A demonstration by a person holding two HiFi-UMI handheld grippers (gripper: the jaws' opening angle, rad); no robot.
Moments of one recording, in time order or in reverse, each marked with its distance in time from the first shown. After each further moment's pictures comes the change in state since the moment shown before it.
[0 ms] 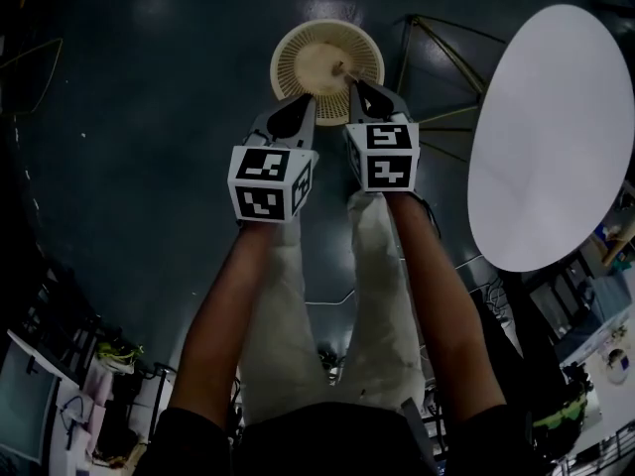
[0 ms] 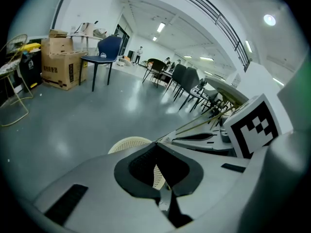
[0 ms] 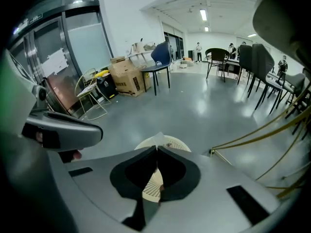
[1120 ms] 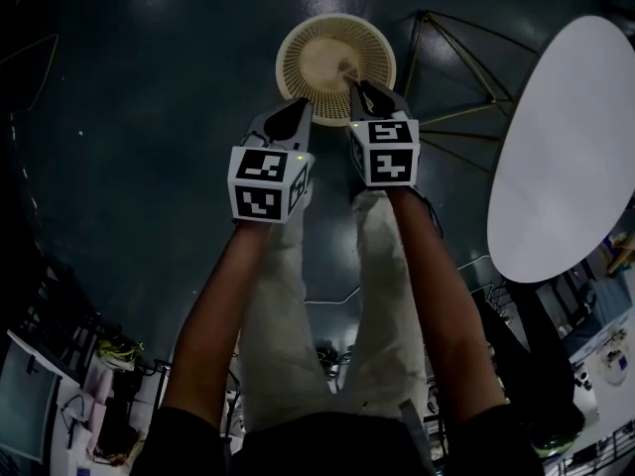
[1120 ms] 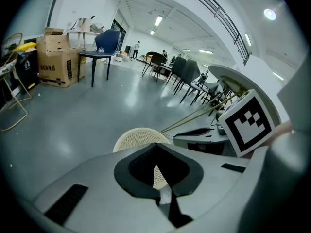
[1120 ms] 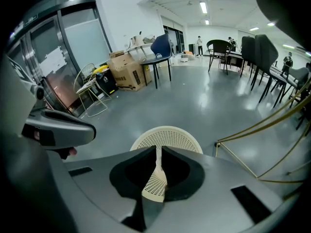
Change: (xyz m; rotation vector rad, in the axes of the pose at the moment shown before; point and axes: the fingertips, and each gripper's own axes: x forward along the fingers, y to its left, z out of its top) left arm 0.015 0.034 -0.046 0.037 0.066 0.005; right arm 0.043 0.008 -0.043 0.017 0.057 0.025
